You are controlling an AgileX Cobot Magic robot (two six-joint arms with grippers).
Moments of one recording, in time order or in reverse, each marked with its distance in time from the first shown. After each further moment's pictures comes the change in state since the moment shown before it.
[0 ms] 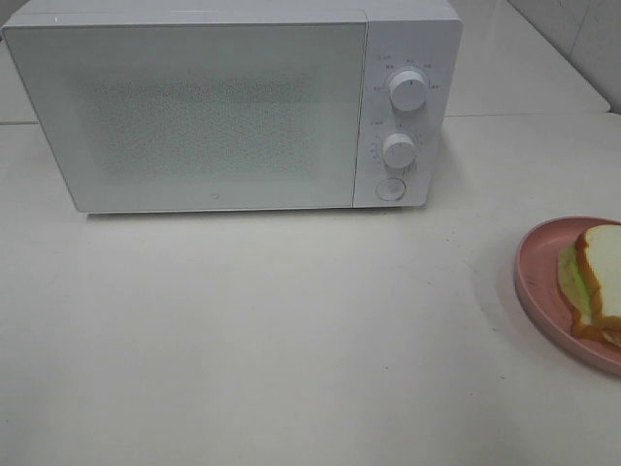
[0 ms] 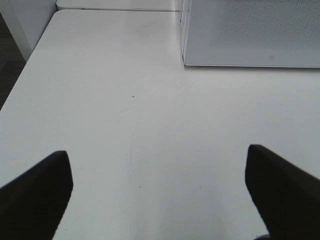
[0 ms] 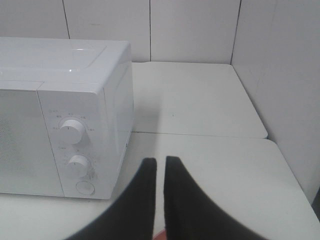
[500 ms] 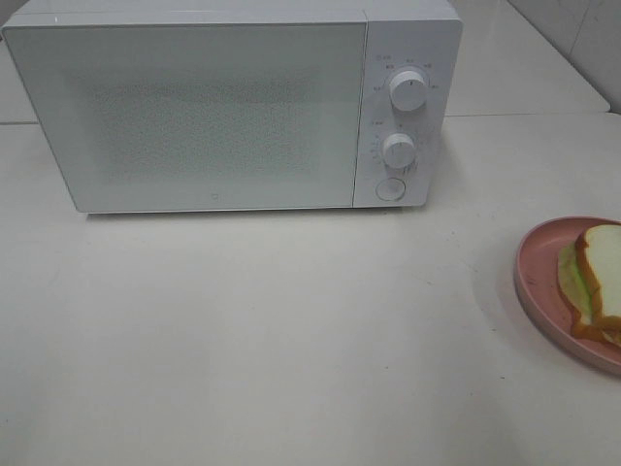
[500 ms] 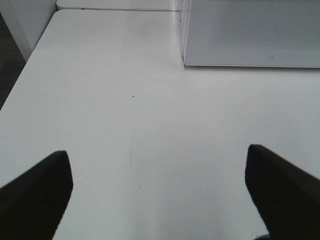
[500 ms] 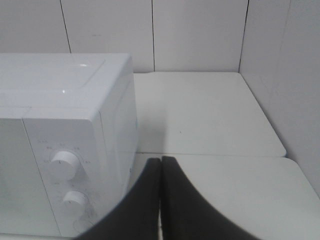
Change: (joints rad) left arm 0.000 0.000 0.000 0.000 0.000 0.000; right arm 0.018 0.286 0.005 0.001 -0.336 0.041
